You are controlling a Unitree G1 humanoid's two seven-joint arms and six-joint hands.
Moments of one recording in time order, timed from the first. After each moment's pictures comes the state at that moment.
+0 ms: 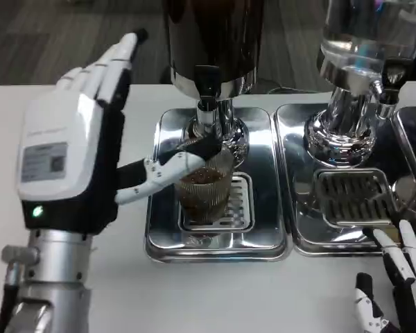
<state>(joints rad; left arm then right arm) 0.08 0.29 -0.14 -0.38 0.91 0.00 0.30 0.45 -0.39 0.24 0.03 -0.91 -0.13 -0.71</state>
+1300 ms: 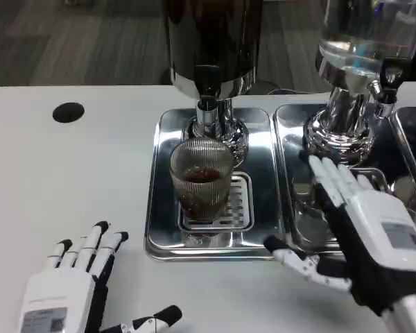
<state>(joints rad) 0.42 0.38 -0.22 0.04 1.02 -0.09 0.59 0.23 -0.33 0.25 -0.29 -0.80 0.01 -0.09</state>
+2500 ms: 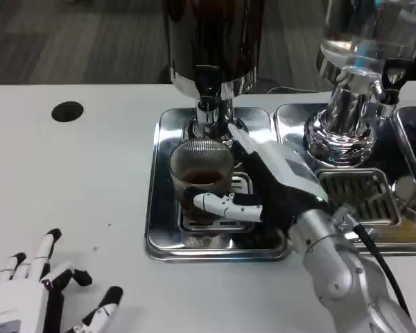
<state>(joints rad) 0.51 0.41 -0.13 -0.01 0.92 -0.09 0.61 -0.28 -0.11 0.37 0.15 -0.66 0.20 0.06</state>
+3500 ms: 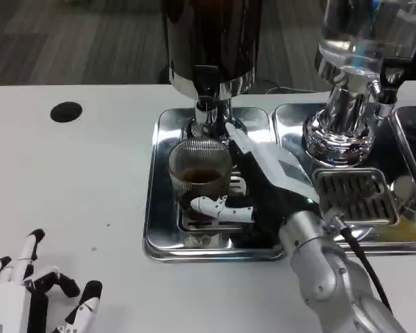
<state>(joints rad) 0.54 0.41 -0.10 -0.02 0.87 -0.11 0.63 -0.31 -0.09 0.40 0.23 -0.65 0.20 -0.04</state>
